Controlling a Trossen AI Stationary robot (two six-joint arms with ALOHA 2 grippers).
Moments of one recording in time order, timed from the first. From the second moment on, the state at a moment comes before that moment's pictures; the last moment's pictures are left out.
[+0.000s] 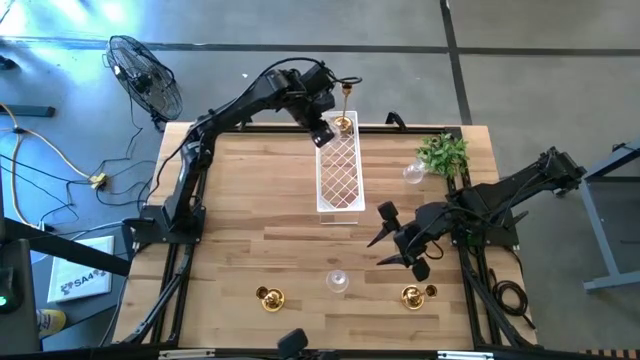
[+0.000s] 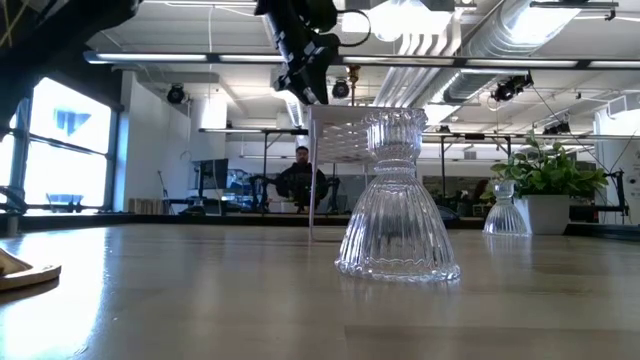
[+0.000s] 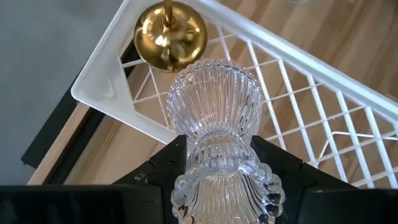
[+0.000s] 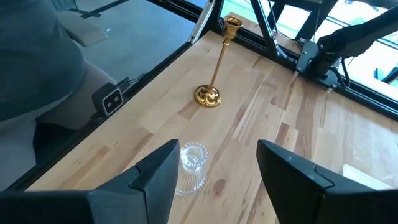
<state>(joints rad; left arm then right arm) 0.51 2.09 2.35 -1.30 0.08 -0.05 0.39 1.13 1.00 -0.36 -0.01 -0.21</state>
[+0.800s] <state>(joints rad) 0.51 2.15 2.36 -1.31 0.10 -0.03 0.43 1.13 1.00 -0.38 -0.01 -0.21</state>
